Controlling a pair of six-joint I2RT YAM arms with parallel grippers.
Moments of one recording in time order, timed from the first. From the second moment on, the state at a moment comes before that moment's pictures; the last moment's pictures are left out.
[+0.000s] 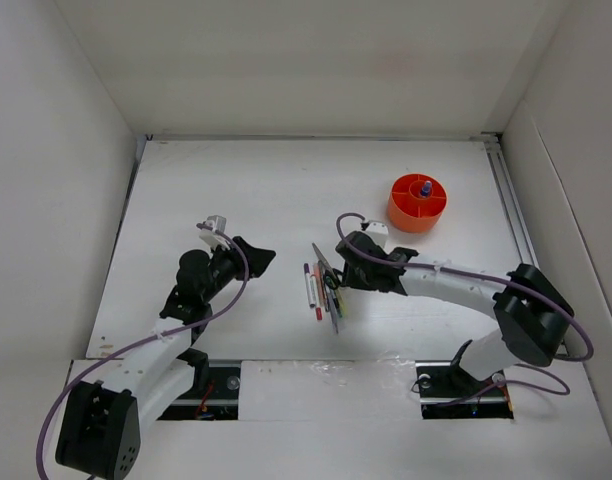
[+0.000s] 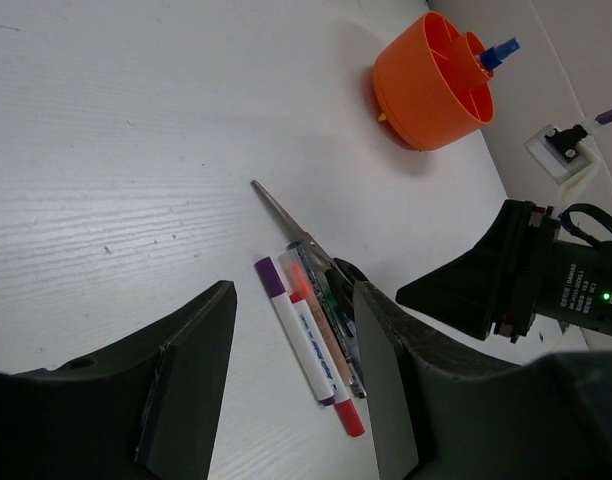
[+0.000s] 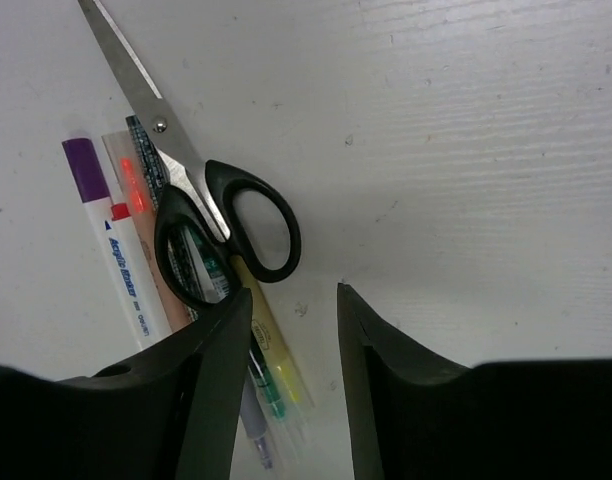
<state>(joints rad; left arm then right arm) -0.29 0.83 0.24 0.39 0.33 -0.64 0.87 1.49 0.90 -0.44 0.37 0.92</state>
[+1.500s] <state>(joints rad) -0.29 0.94 0.29 0.43 0.41 -0.65 0.83 1.45 0.89 -0.31 0.24 0.91</state>
